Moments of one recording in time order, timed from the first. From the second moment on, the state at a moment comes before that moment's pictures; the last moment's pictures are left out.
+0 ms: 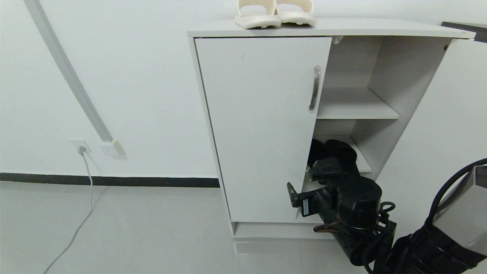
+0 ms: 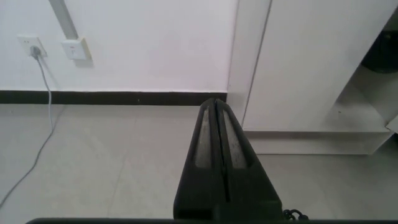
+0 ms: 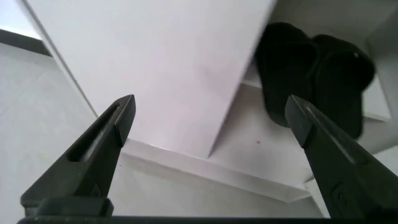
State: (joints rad) left arm 0.00 0.00 0.00 0.00 0.03 0.00; right arm 0.78 2.01 -0.63 -1.27 -0.57 -0.03
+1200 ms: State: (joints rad) left arm 0.00 0.00 0.00 0.00 0.03 0.00; right arm 0.78 2.01 -0.62 -1.29 -0.57 -0.04
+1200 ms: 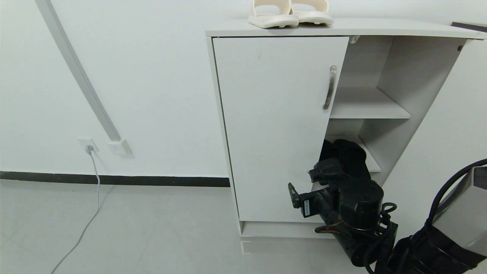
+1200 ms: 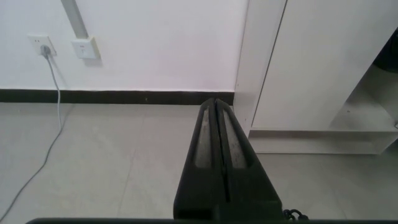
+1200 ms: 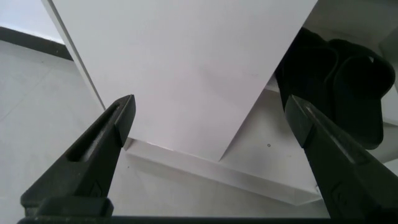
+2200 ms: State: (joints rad) left arm 0.00 0.00 0.00 0.00 0.03 0.00; right arm 0.78 2.02 -0.62 -1.29 -0.57 -0.04
